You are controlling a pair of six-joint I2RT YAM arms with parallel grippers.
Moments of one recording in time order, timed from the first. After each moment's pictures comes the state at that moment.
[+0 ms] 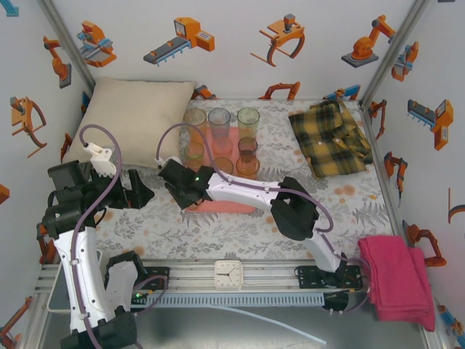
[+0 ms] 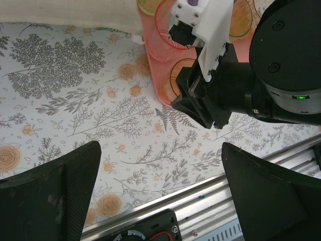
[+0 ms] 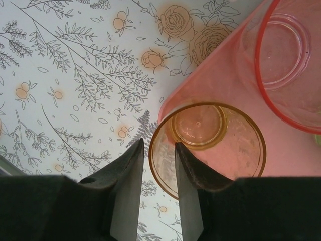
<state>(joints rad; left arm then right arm) 0.28 0.76 1.03 -1.06 0.63 0.19 1.15 2.18 1.85 -0.64 0.12 0.36</state>
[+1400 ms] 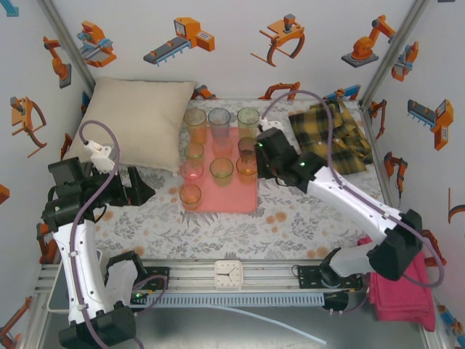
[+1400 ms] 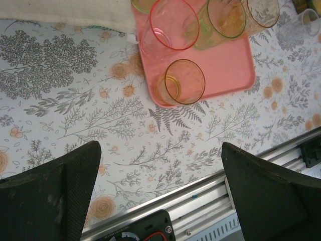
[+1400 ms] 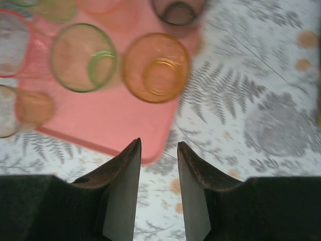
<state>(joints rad) 0.29 0.80 1.03 -1.06 0.67 0.18 0.74 1.33 1.21 -0.67 0.29 0.40</state>
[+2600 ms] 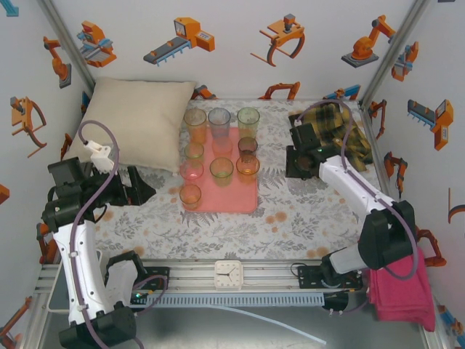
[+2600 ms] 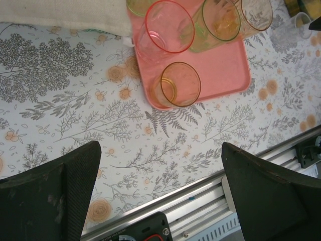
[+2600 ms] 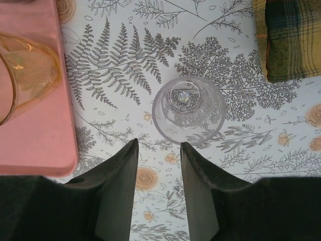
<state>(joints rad) 0.29 0.80 1.02 -1.05 0.69 0.17 0.37 1.46 1.11 -0.69 0.11 0.33</state>
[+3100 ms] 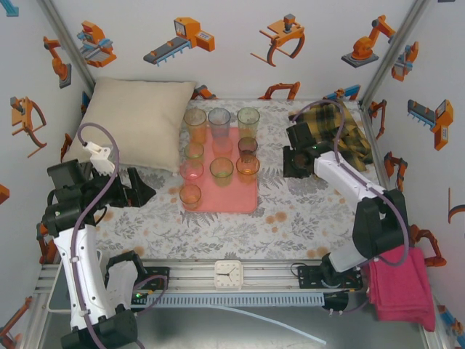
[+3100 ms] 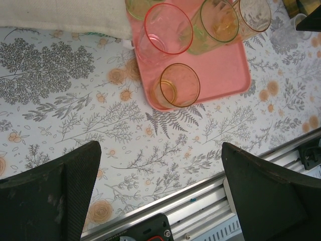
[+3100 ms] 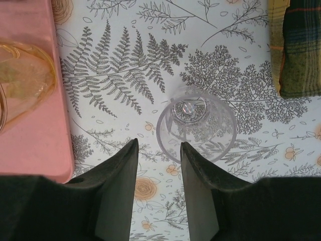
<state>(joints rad) 0.29 0.77 1.02 -1.05 0.69 0.17 0.37 1.54 1.13 -0.66 0.10 0.30</state>
